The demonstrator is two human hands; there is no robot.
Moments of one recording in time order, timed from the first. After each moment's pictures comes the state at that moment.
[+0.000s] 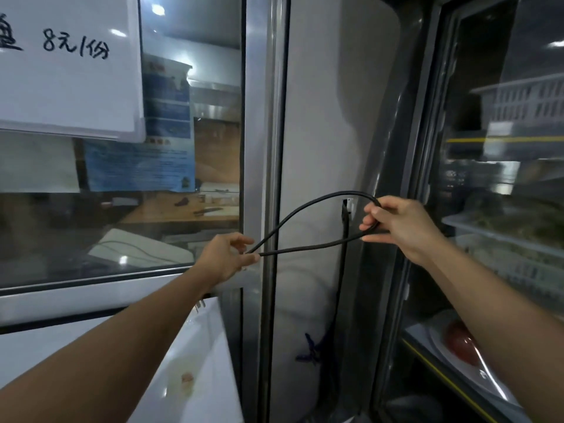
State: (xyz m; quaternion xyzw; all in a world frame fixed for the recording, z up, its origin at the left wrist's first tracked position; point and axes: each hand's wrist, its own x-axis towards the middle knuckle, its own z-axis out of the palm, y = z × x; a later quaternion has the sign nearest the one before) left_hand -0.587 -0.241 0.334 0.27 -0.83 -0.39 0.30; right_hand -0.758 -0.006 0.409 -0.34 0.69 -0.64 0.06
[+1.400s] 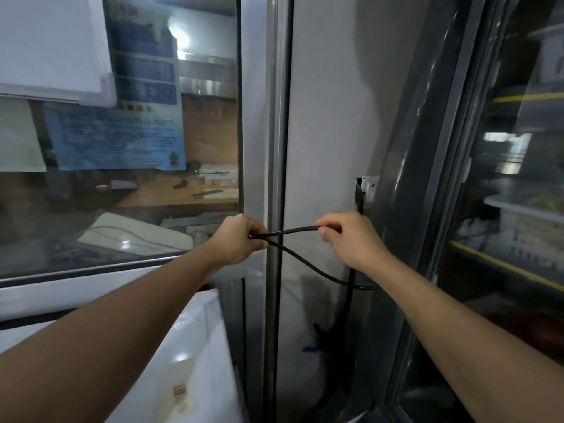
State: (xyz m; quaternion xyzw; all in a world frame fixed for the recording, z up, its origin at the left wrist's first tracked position) left_hand -0.635 -0.281 0.328 0.20 -0.93 -0.20 0.22; right_hand -0.752 -0.096 0.349 -0.48 0.79 -0.38 -0.09
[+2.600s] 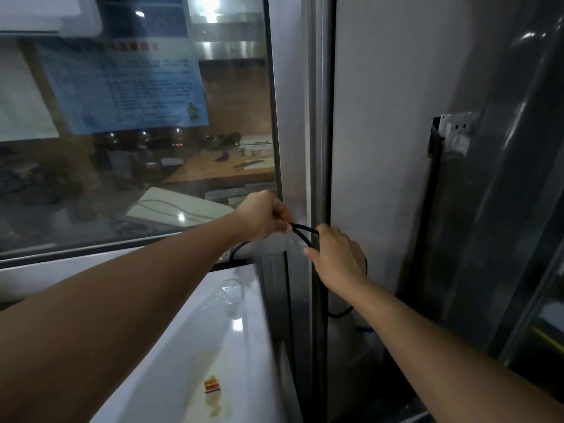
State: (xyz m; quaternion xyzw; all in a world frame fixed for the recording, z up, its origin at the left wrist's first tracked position) left_hand -0.654 -0.332 0.296 0.26 -0.94 -0.16 0.13; right_hand -0.756 -0.217 0.215 -0.46 0.85 -0.26 -0.08
